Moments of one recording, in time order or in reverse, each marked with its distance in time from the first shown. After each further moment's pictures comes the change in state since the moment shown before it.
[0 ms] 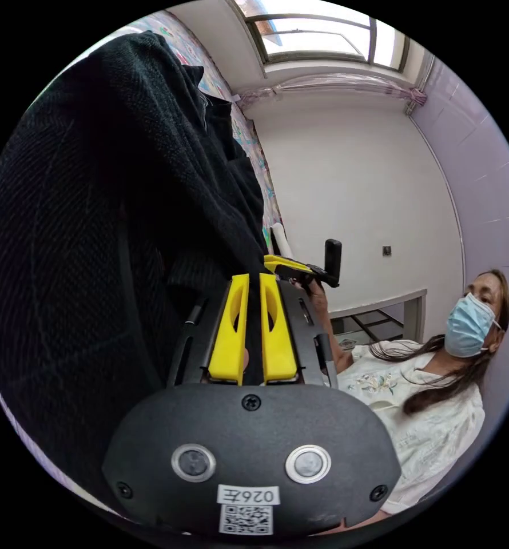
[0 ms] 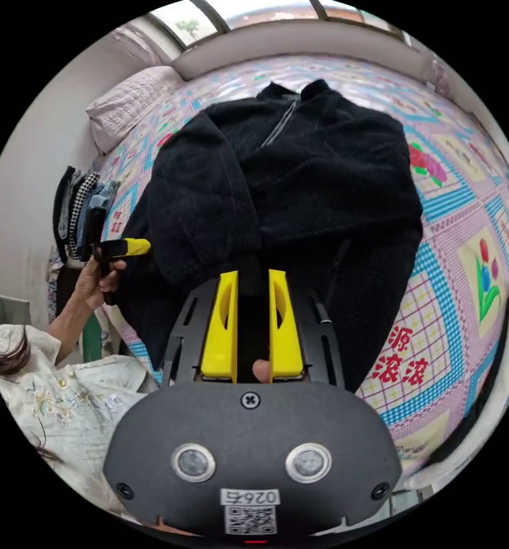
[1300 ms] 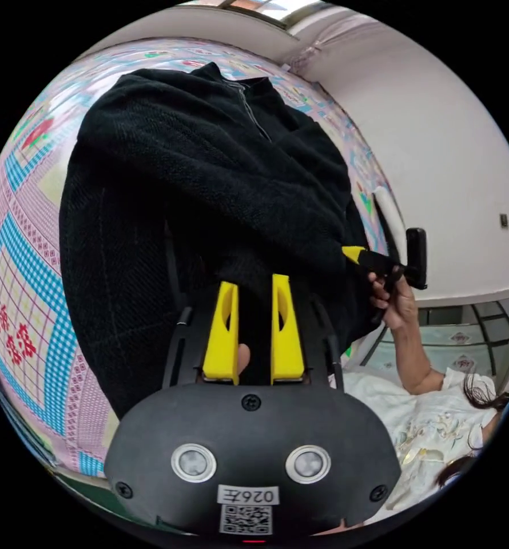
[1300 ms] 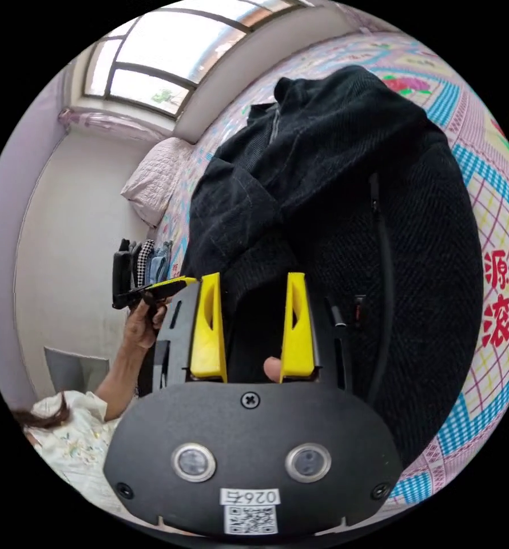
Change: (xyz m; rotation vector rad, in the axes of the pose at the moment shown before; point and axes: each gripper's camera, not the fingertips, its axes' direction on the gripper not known) left arm -0.034 -0.017 0.063 -0.143 -0.655 0.007; right arm 0.016 0.024 -0.071 0.202 -0.436 0.262
